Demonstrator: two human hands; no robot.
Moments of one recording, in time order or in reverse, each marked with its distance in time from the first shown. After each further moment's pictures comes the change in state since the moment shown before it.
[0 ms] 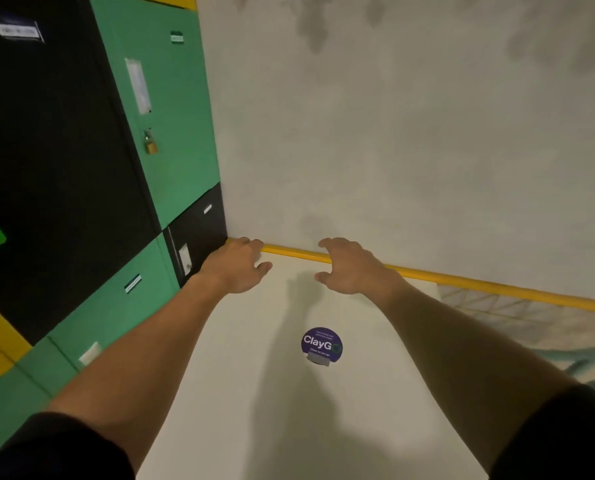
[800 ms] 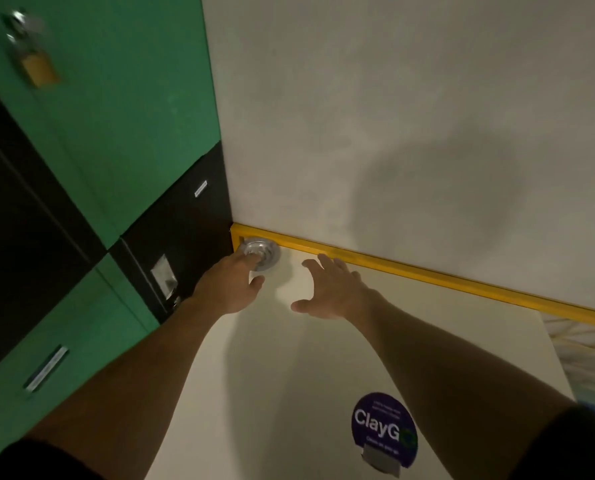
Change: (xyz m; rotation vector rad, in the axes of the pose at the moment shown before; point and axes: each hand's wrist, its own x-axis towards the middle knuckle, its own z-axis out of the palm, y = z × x) left_hand 0.219 -0.198 0.168 -0.110 -0.076 -0.109; right_hand 0.296 -0.017 0.183 -0.051 -0.309 0.043
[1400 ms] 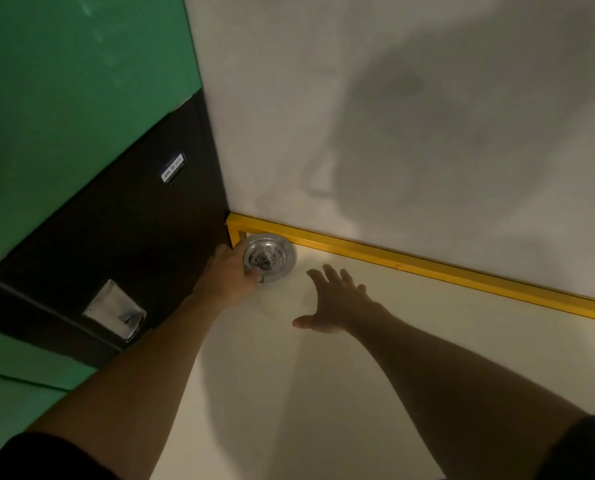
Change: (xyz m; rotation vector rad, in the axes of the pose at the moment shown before) left_hand 0.136 -0.093 0.096 -0.168 -0.107 -0.286; right_hand 0.167 0.019 0.107 0.069 -0.116 0.019
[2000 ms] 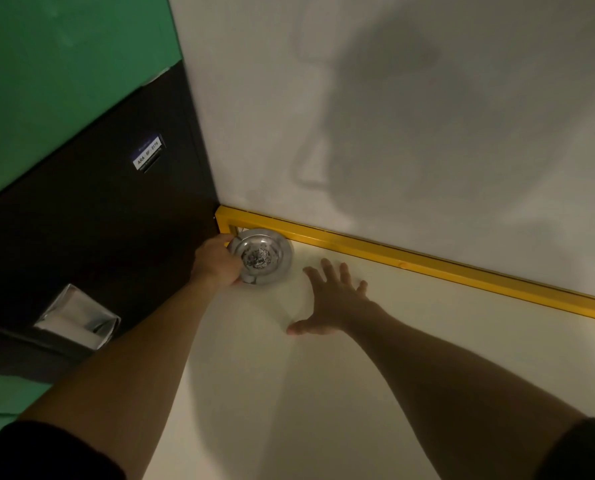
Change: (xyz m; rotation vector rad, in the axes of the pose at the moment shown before) left_hand 0.040 -0.001 0.015 -0.311 0.113 -0.209; right_hand 0.029 0.015 0.016 -0.013 -0.063 -0.014
